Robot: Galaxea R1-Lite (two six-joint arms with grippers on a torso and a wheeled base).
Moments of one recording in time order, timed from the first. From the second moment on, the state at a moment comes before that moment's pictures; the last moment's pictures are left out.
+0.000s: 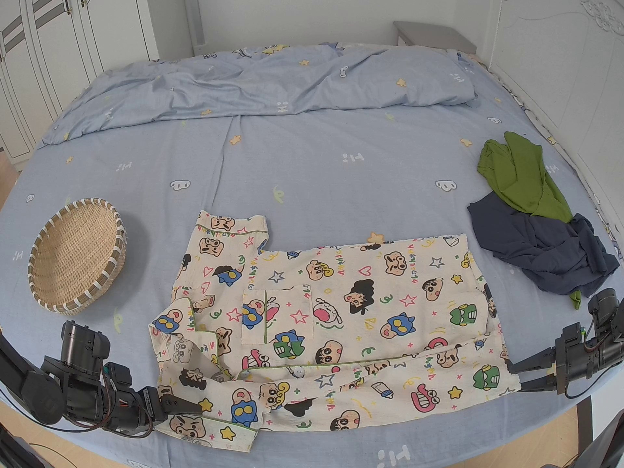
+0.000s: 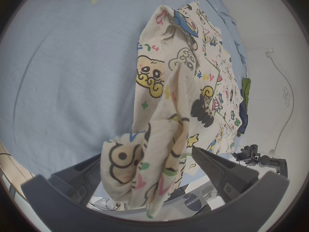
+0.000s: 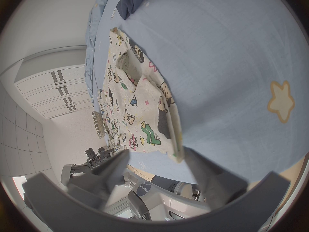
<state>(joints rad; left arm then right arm) -0.11 1.68 -0.18 -0.44 -0.42 -0.57 -0.35 1.78 -0.47 0.15 0.93 0.05</state>
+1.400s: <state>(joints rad) -0.62 1.42 -0.73 -0.02 -0.40 -0.36 -0.27 1.51 -0.80 0.14 0.93 0.13</state>
